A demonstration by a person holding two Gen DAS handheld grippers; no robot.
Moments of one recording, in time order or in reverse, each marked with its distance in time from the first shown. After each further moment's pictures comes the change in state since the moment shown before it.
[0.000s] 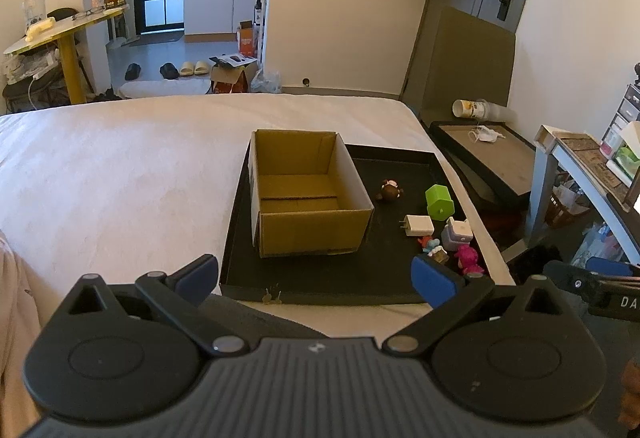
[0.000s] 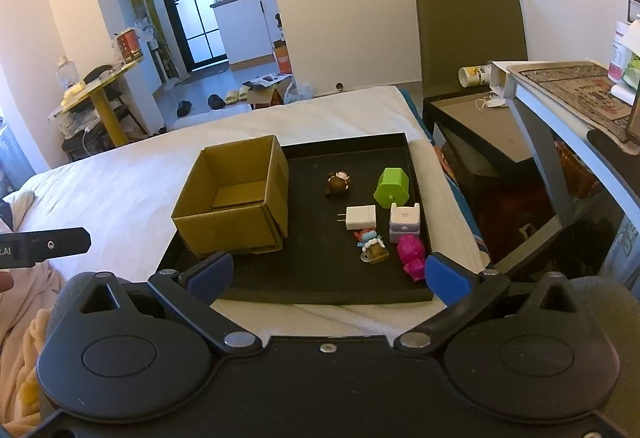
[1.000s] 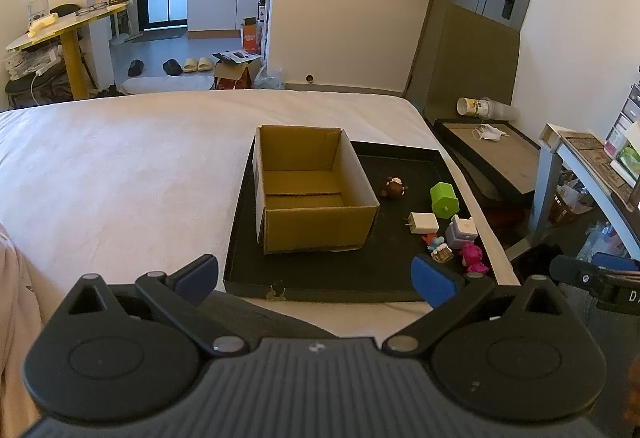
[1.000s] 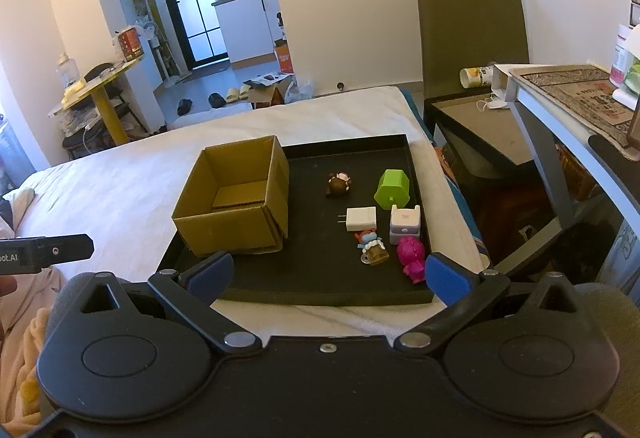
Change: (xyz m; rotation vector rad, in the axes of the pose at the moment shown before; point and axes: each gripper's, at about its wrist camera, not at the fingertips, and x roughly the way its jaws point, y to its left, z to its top) left arm 0.001 0.004 0.001 -0.010 0.007 0.007; right arm -0.001 0.001 0.004 -0.008 0.004 0.002
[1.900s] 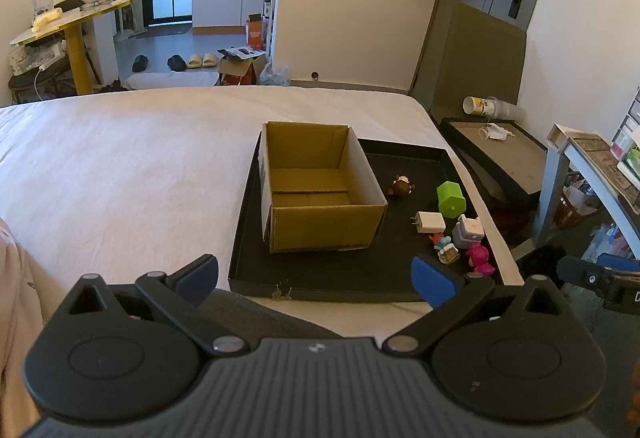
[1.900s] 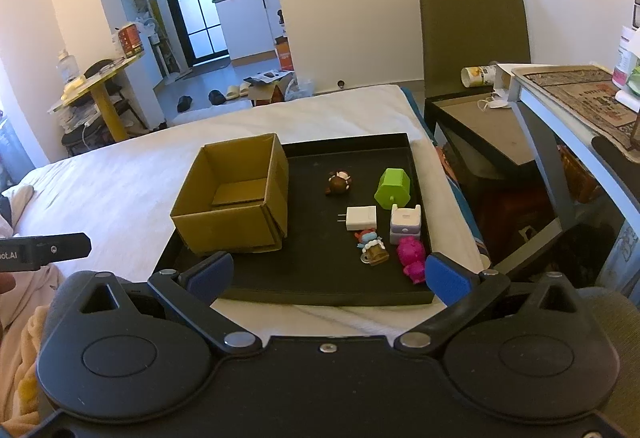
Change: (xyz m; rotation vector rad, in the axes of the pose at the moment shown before) left arm 0.006 0.005 0.002 -0.007 0.014 0.011; right arm 0.004 0.002 0.003 -0.007 0.010 -0.006
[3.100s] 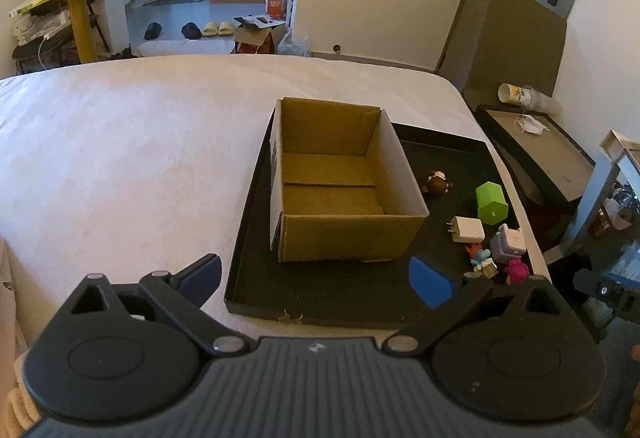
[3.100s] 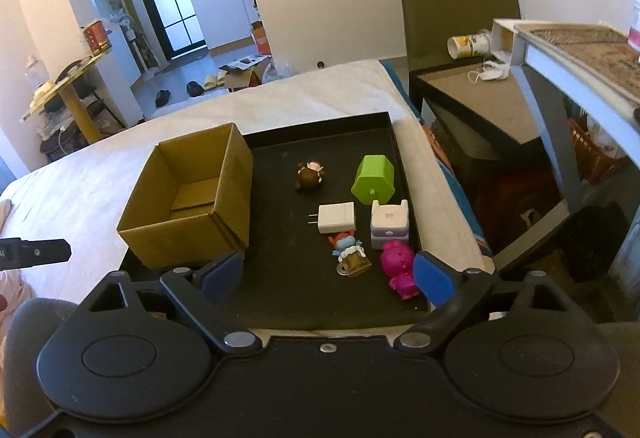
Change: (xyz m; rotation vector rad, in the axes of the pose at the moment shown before) left arm 0.086 0.012 0.022 -0.058 0.085 0.049; right arm 0.075 -0.035 0.009 0.067 0.055 -0.021
